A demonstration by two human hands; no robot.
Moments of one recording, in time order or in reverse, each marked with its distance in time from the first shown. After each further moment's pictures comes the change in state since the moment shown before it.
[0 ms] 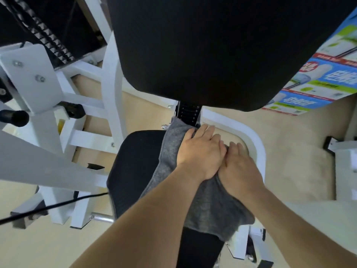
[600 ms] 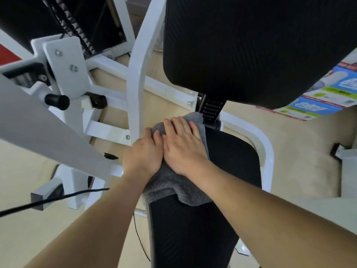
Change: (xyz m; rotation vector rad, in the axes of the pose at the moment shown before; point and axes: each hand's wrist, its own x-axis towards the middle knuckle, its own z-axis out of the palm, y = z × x) left_hand -0.102 -0.119 -0.024 -0.411 0.224 -0.656; right_hand 0.003 -0.163 0.016 0.023 0.016 -0.429
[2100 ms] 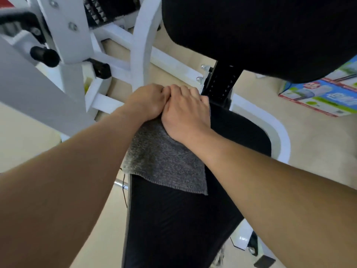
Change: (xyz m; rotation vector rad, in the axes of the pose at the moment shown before) left_hand 0.054 0.029 -0.003 0.100 -0.122 0.130; right_hand 0.026 0.018 0.007 -0.016 0.162 0.012
